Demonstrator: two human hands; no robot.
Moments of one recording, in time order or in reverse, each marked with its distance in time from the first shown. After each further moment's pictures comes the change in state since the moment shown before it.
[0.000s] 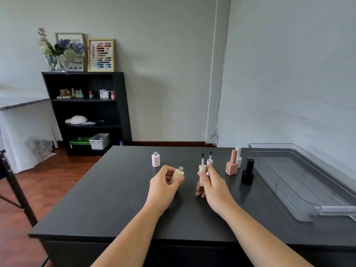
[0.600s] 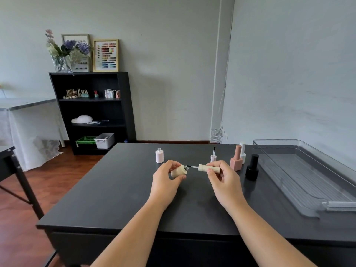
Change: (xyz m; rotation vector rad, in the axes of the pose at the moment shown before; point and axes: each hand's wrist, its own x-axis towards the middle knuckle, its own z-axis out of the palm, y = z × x) left_hand 0.000 -0.002 -0.001 -0.003 0.019 0.038; right_hand -0.002 0.011 -0.005 0.124 0.209 -0.126
